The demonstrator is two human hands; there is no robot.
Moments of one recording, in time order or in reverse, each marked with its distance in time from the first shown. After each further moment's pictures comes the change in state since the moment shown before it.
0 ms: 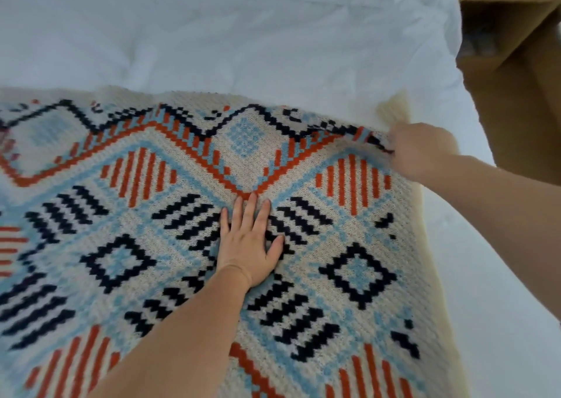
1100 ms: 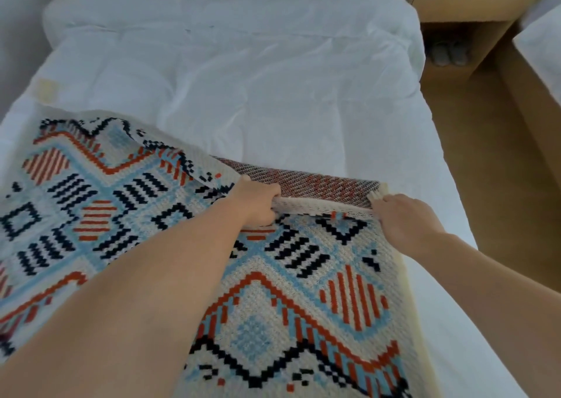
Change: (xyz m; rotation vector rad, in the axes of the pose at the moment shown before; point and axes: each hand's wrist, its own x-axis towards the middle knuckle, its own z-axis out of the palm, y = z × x) left_hand -0.064 0.002 -0.166 0.076 -0.251 0.313; right_hand -0.220 -0.018 -0.040 0.010 -0.159 -0.172
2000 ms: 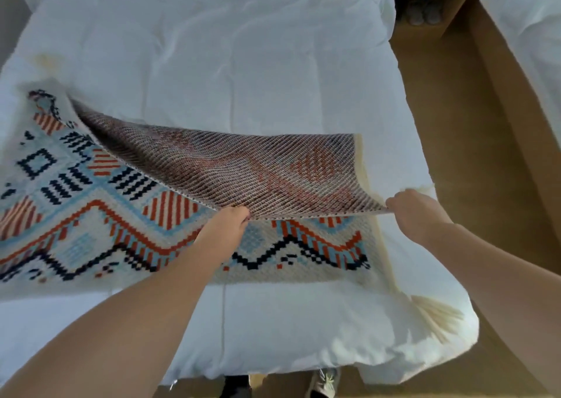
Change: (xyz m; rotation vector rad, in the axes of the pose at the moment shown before) left_hand -0.196 0.060 0.122 -0.396 0.175 -0.128; right_hand -0.171 0.014 0.065 -0.101 -0.076 0.066
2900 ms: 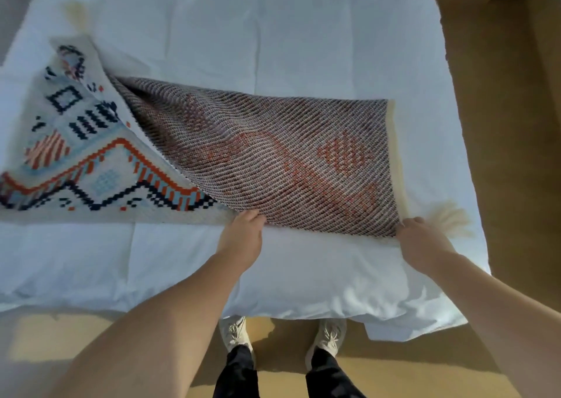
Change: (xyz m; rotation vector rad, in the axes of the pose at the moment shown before) left_hand -0.102 -0.019 0.103 0.045 0.018 -0.072; right_hand -0.078 -0.068 0.107 -0.071 -0.179 -0.057
